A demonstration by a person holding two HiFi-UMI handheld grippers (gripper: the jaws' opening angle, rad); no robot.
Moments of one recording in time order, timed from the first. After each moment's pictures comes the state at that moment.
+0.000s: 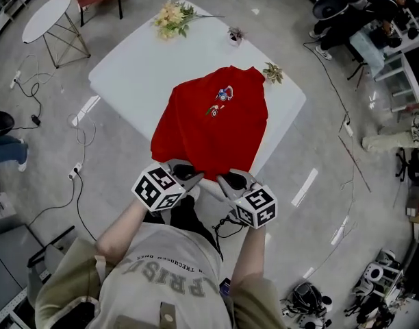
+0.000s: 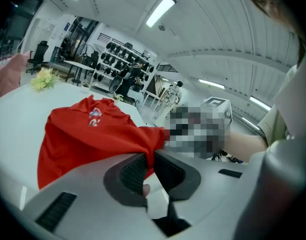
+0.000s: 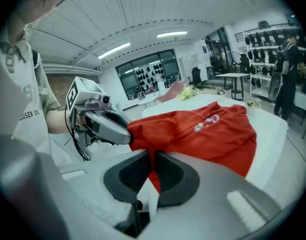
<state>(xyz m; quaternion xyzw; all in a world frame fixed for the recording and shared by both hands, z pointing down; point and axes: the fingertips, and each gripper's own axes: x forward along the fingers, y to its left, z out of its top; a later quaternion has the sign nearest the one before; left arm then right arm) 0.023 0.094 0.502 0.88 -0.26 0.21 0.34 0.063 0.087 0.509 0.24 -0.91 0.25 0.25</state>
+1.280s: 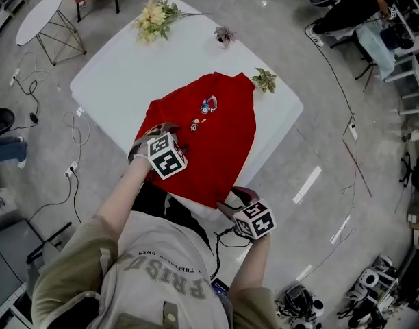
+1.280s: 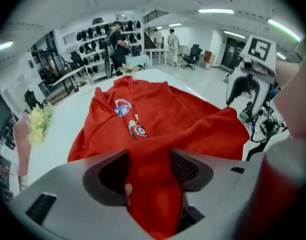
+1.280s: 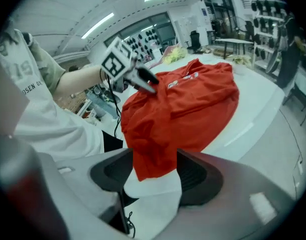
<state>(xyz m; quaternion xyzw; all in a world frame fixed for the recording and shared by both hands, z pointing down) 0.007 -0.066 0.610 0.79 -0.29 0.51 0.16 0.172 0.074 0.588 0.18 -0.83 0.33 0.40</state>
